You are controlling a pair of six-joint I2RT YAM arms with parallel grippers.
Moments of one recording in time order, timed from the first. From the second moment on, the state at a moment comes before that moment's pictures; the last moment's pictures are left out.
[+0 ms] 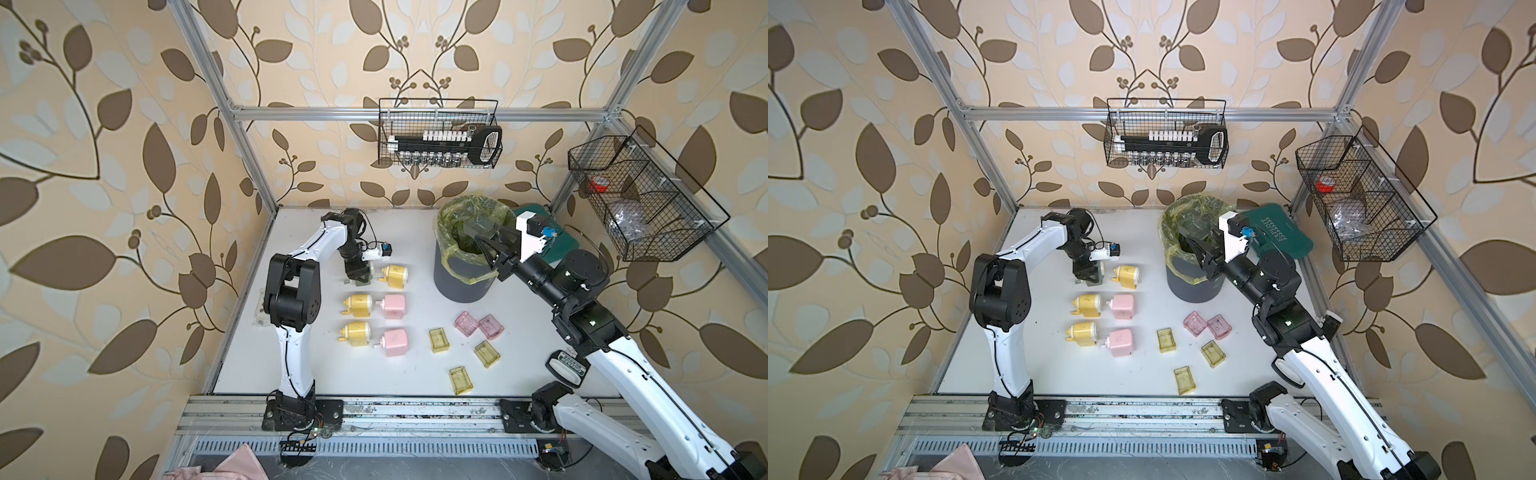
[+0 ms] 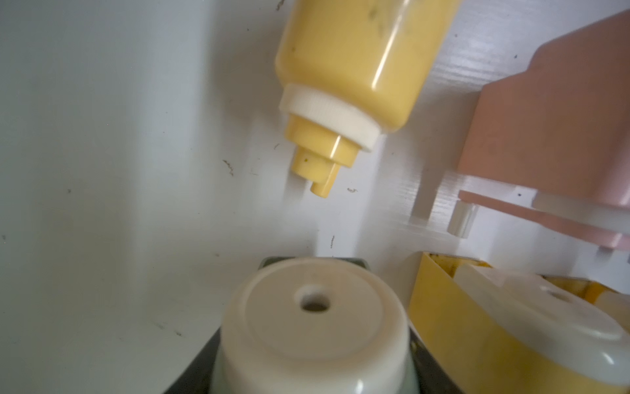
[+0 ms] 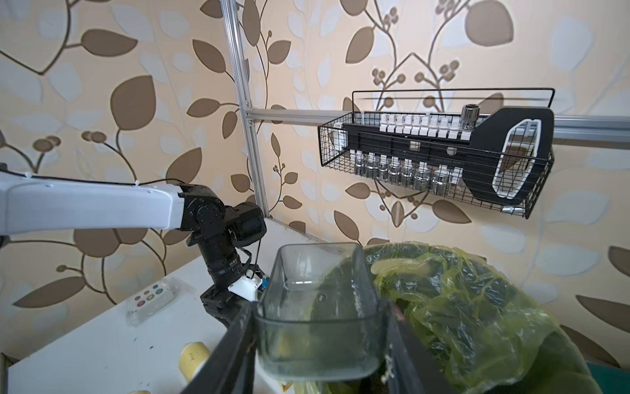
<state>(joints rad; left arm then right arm) -0.21 2.05 1.69 -1.09 0.24 1.12 0.41 0.85 0.91 -0.01 -0.15 0.05</state>
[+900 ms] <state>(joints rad) -0.21 2.06 1.60 -0.98 0.23 1.10 0.43 0.81 0.87 -0.08 -0.01 -0.01</state>
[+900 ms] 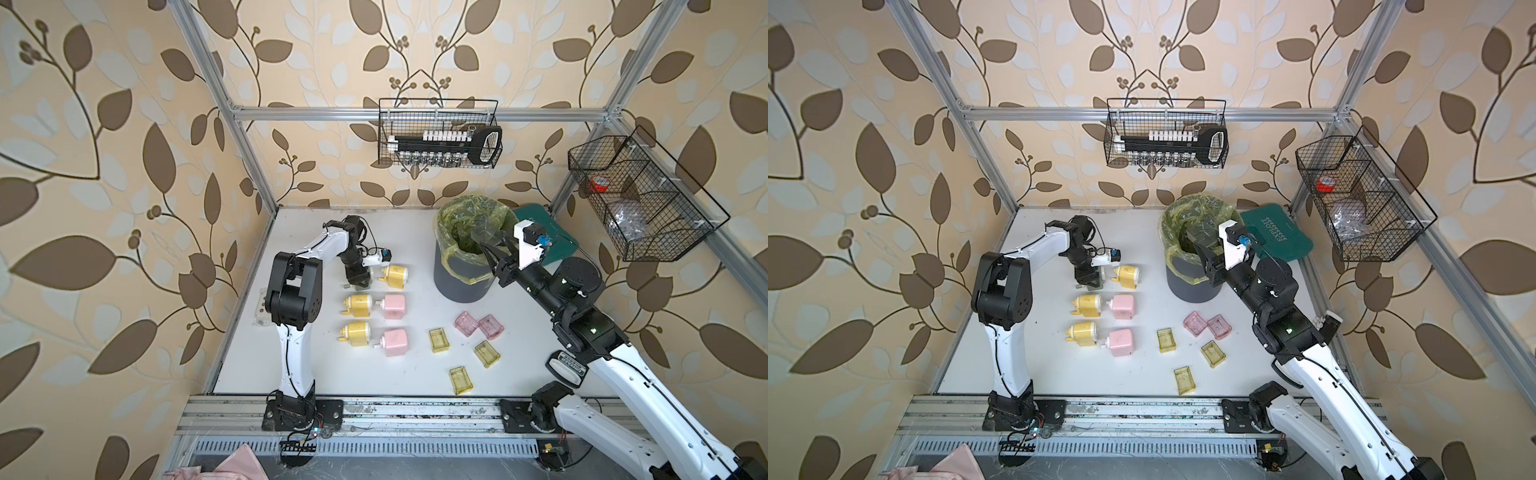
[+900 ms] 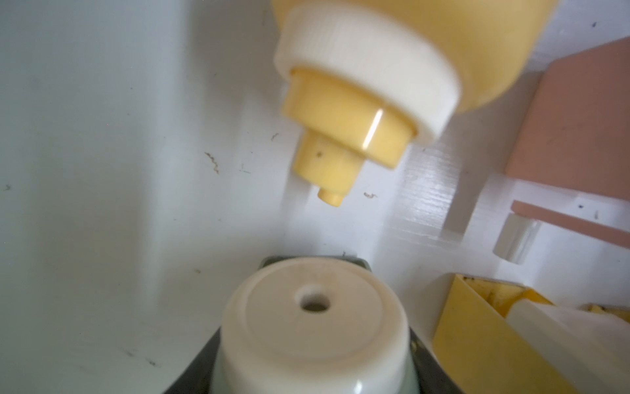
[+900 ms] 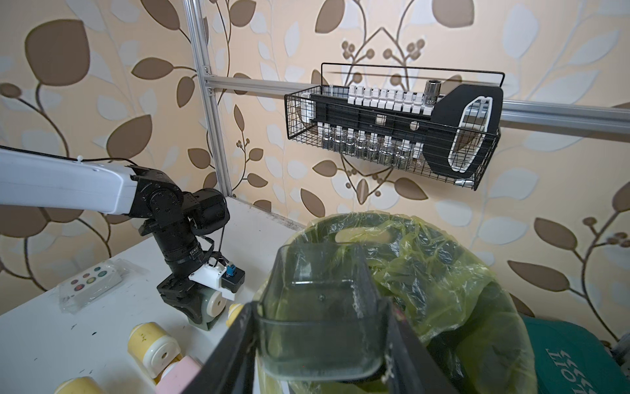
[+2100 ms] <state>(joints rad) -0.30 1.73 1.52 -0.88 0.20 1.01 0.43 0.69 0.83 -0.36 0.50 0.24</state>
